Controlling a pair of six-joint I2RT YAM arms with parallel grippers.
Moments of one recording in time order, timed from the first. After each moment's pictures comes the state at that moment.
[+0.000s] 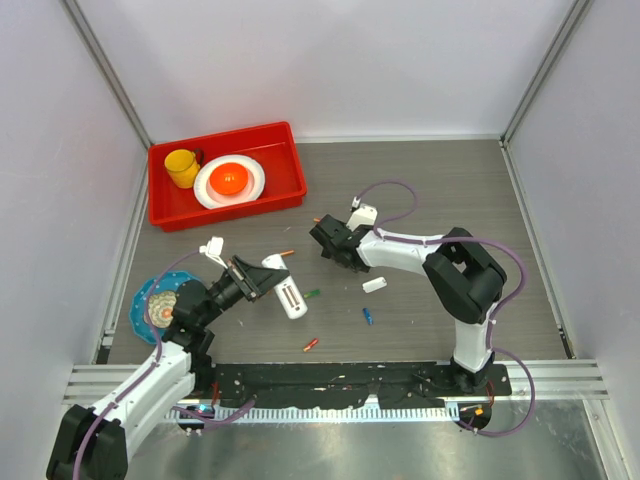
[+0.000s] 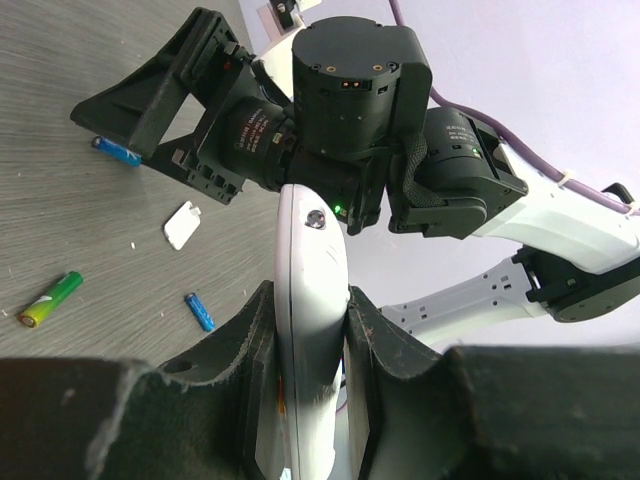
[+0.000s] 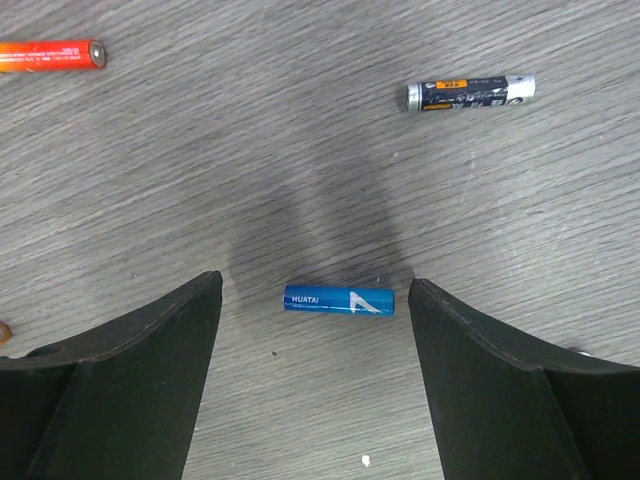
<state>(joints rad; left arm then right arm) -0.38 0.65 0.07 0.64 0.47 -1.23 0.83 1.89 1.21 -0.48 0.60 1.09</state>
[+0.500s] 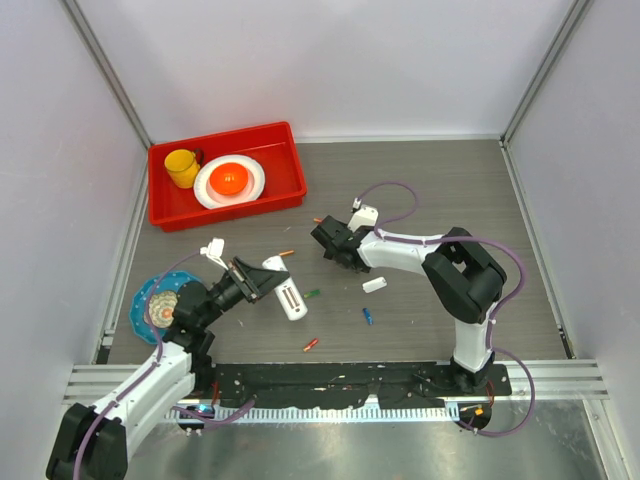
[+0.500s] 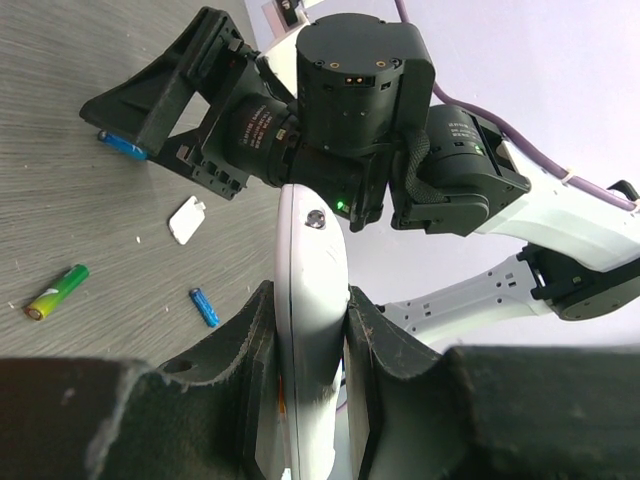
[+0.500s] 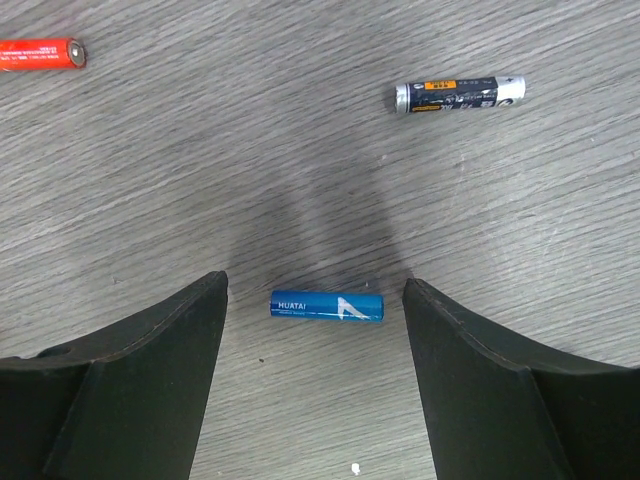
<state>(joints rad) -0.38 0.65 0.06 0.64 0.47 -1.23 0.83 1.90 1.19 -0.46 0.60 1.08</state>
